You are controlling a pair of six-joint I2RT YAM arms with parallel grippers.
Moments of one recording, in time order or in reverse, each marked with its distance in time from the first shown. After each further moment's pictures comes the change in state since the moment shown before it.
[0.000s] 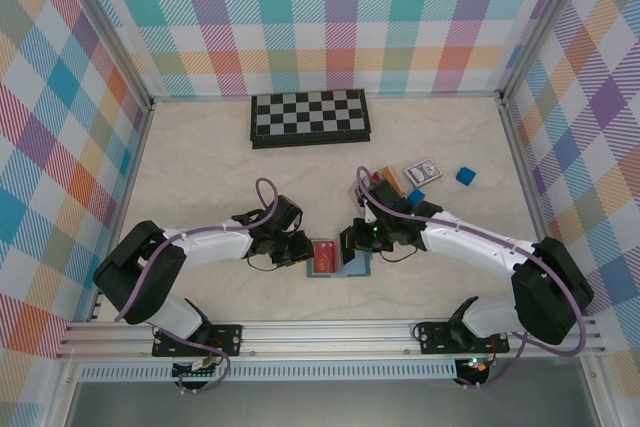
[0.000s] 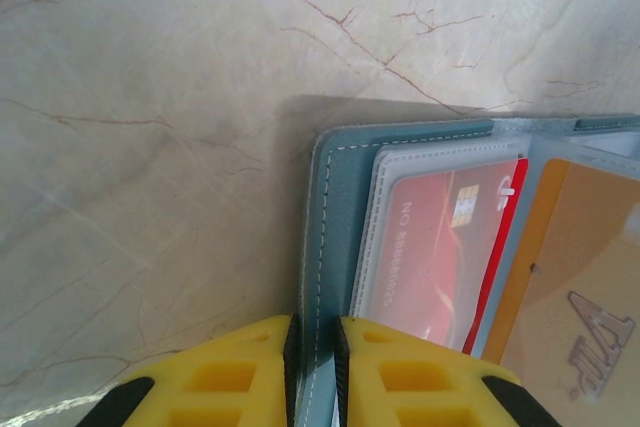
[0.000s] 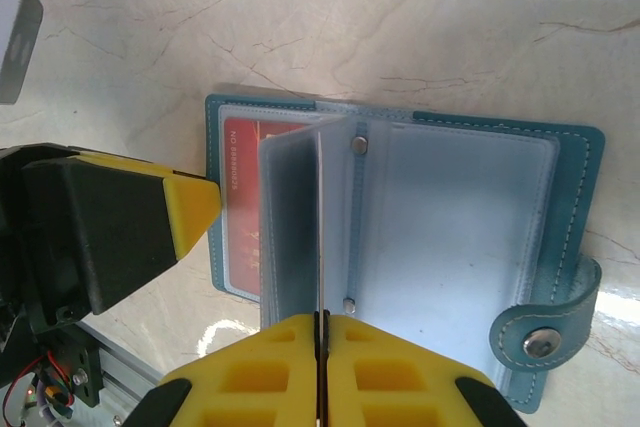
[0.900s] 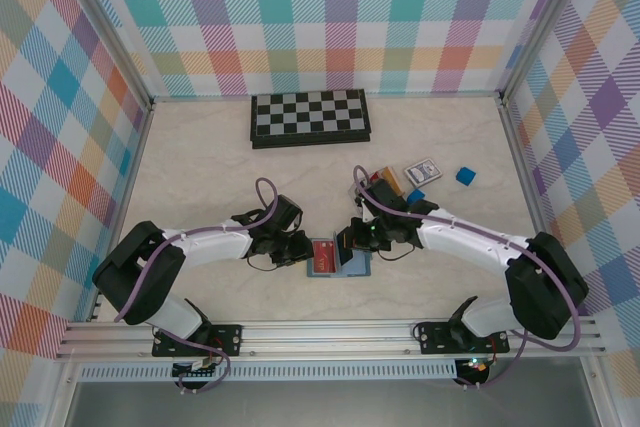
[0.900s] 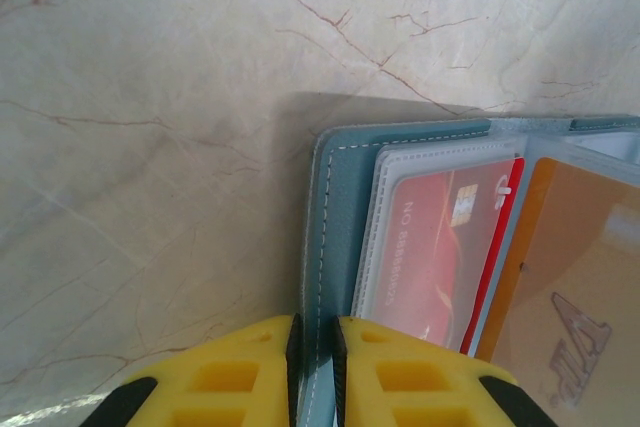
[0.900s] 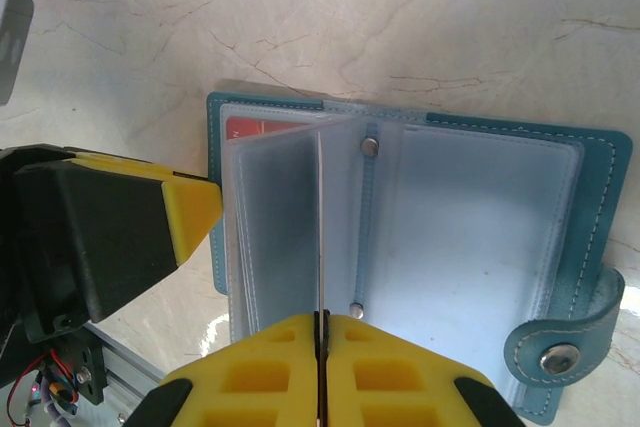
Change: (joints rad) left arm 0.000 -0.003 0.000 0.000 0.000 0.000; right arm 0.000 0.039 0.016 0.005 -0.022 0.000
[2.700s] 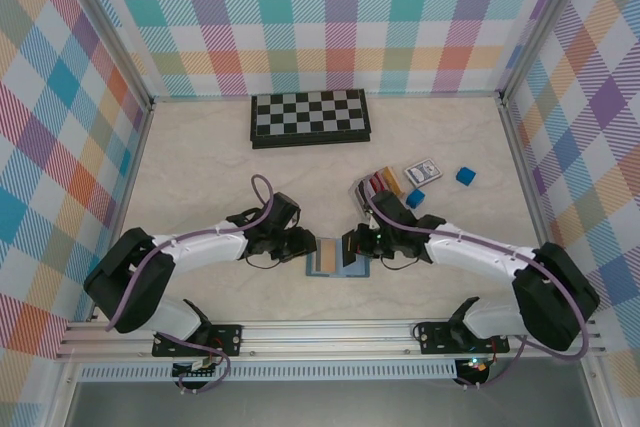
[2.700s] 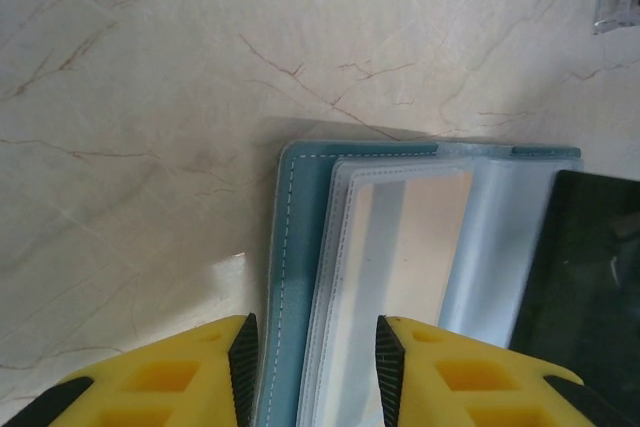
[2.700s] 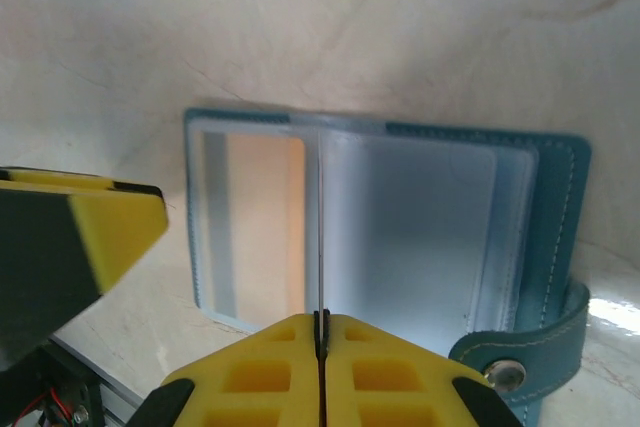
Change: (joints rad) left arm -0.001 -0.050 0.000 0.003 -0.040 -0.003; right arm 0.005 -0.069 -0.170 0.188 0.035 0.098
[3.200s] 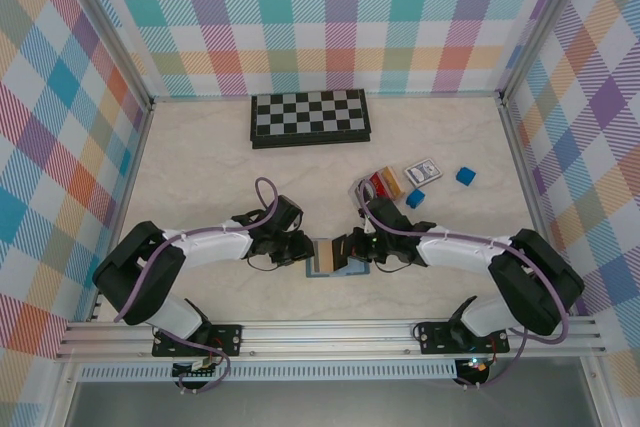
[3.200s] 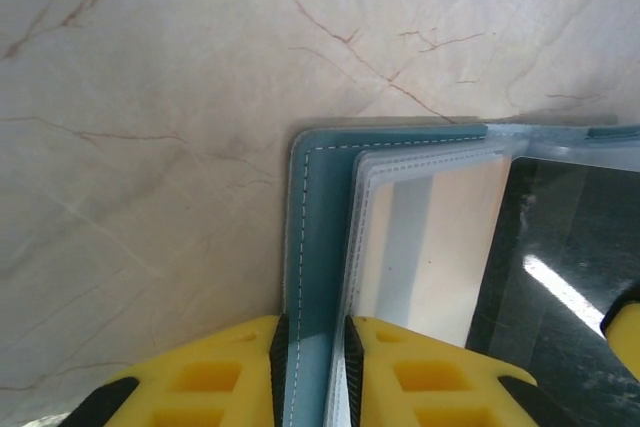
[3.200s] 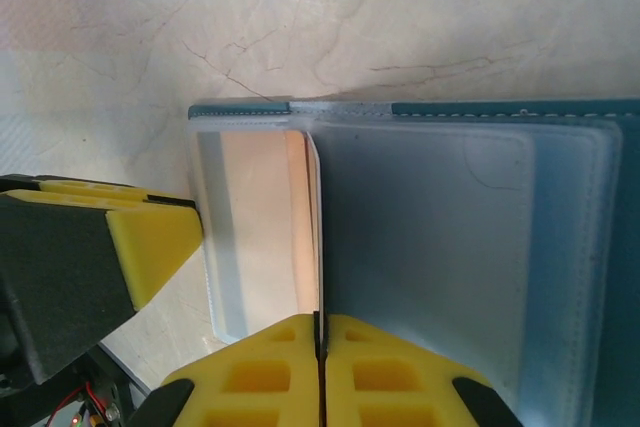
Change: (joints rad) left arm -0.005 0.051 -0.002 -0.001 0.011 0.000; right arm -0.001 0.098 -0.074 0.239 -0.088 0.066
